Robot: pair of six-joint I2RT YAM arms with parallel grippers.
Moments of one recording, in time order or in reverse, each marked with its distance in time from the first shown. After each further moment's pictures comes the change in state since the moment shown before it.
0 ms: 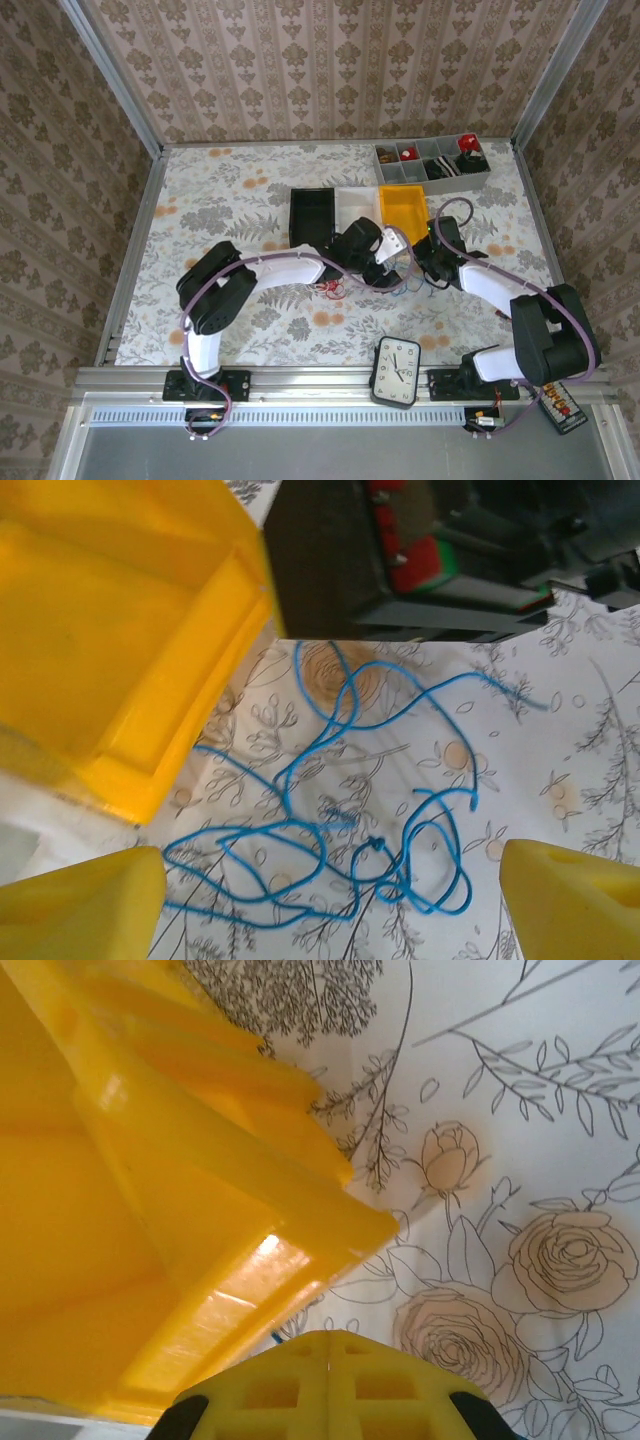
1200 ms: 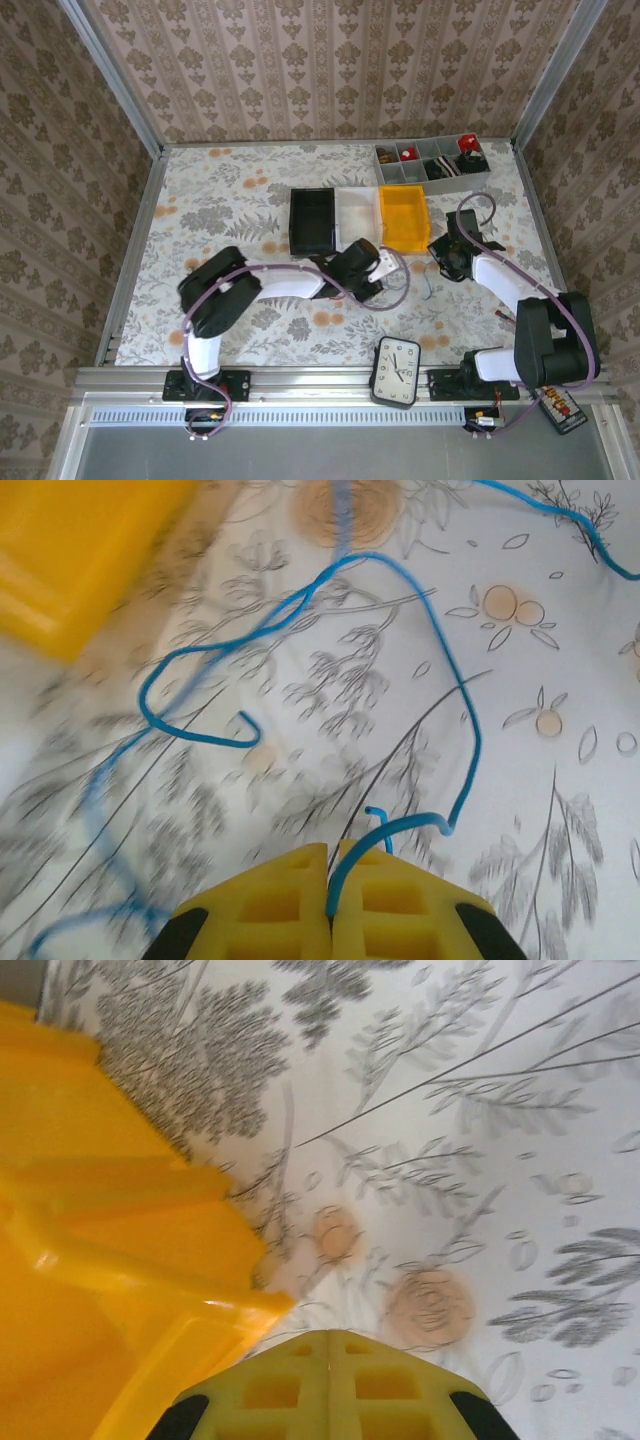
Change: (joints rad) left arm -0.036 -0.065 -0.187 0.027 -0.161 -0.010; right arm -0.149 -0.041 0.059 -0.231 0.039 -0.038
